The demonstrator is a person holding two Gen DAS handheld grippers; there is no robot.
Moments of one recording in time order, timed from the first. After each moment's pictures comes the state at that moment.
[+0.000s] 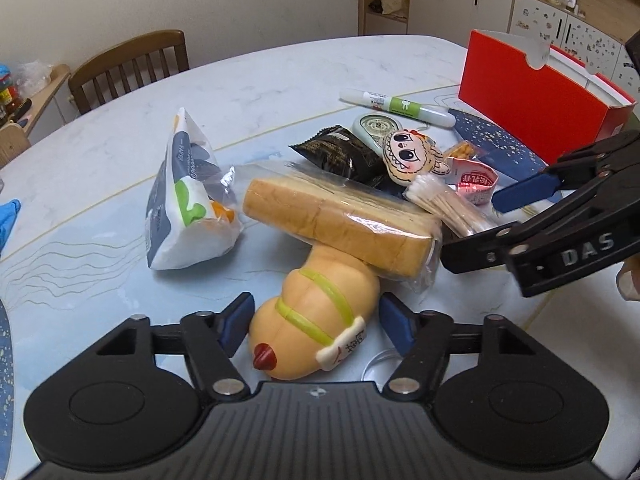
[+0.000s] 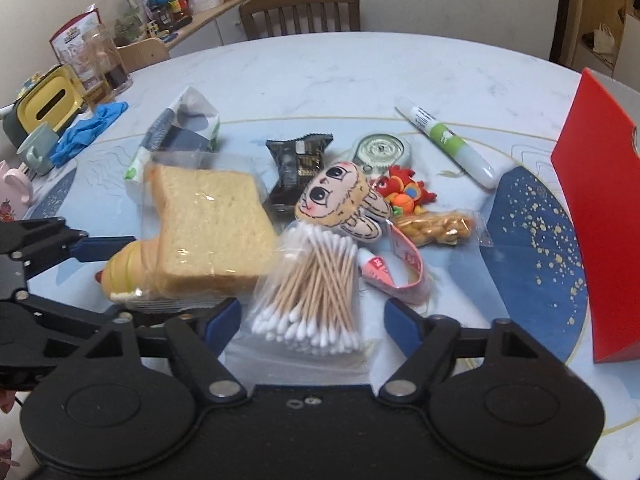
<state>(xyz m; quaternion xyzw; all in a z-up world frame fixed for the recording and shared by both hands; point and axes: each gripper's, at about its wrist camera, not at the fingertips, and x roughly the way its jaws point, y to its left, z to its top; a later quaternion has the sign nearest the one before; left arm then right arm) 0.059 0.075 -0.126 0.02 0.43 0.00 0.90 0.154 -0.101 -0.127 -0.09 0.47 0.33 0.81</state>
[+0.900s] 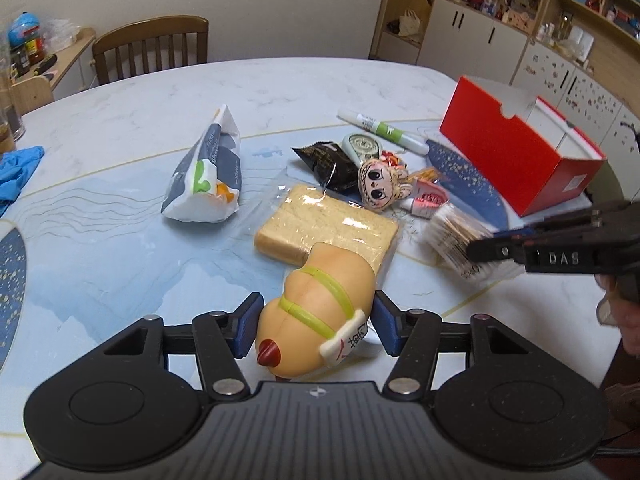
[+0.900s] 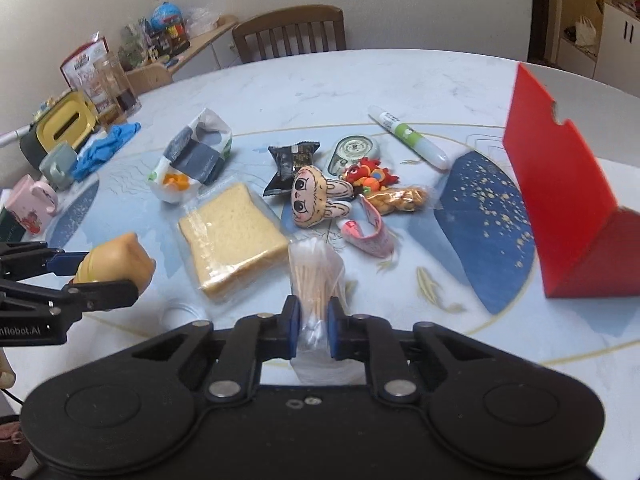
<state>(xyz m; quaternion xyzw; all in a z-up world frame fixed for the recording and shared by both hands) -0.002 0.075 -0.077 -0.07 0.42 0.01 0.90 0.112 -0.158 -0.090 -0.05 0.45 0.33 0.83</state>
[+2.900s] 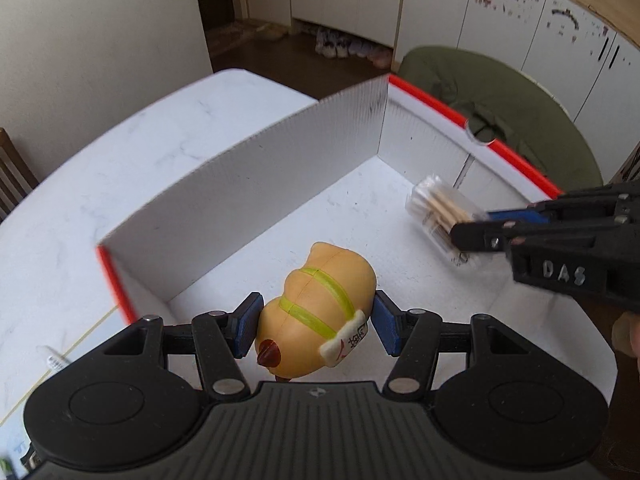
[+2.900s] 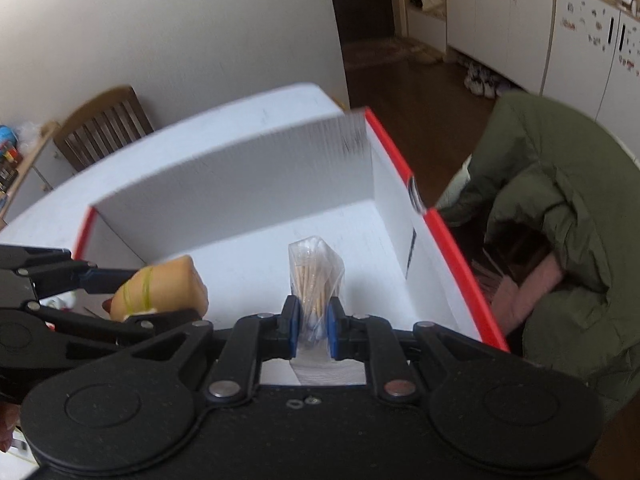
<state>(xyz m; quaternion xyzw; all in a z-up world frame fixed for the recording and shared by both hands) 0.336 -0.250 -0.069 0.08 0.49 -0.13 0.86 0.342 -0.412 -0.087 0.03 0.47 0.15 0.87</state>
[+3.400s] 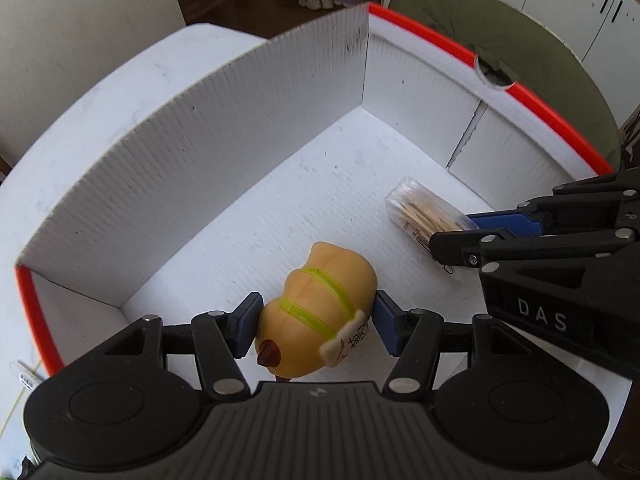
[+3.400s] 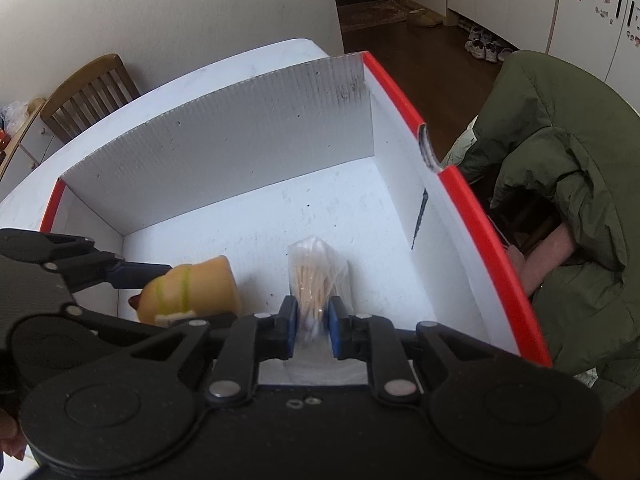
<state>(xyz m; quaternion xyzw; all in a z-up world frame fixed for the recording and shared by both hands) 0.361 -0.278 -0.109 0.11 0.55 -0.13 0.82 0.356 -0.405 -0.110 0.03 0.52 0.15 0.84</state>
